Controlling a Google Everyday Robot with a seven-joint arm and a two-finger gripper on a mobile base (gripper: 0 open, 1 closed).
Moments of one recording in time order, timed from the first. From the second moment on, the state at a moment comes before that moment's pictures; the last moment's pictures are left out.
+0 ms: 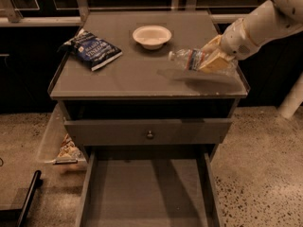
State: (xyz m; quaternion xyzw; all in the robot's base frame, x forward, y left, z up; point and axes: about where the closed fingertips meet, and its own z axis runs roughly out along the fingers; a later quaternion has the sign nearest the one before) arm 0.641 -0.177 0.887 -0.61 0.71 0.12 0.32
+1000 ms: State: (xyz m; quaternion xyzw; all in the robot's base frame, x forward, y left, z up) arm 0.505 -0.193 0.833 -0.65 0.67 0.11 0.34
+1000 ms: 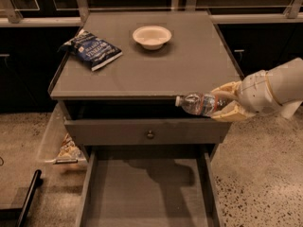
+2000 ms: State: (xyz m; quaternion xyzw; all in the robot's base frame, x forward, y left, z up) arm 0.455 -0.201 0.761 -0.64 0.68 0.14 0.32
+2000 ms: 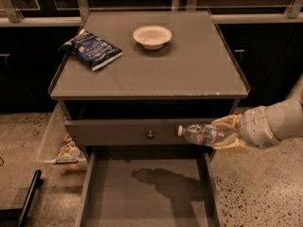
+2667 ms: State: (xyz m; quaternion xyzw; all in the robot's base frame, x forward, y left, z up) arm 0.459 -0.201 0.672 -0.62 0.69 0.18 0.32
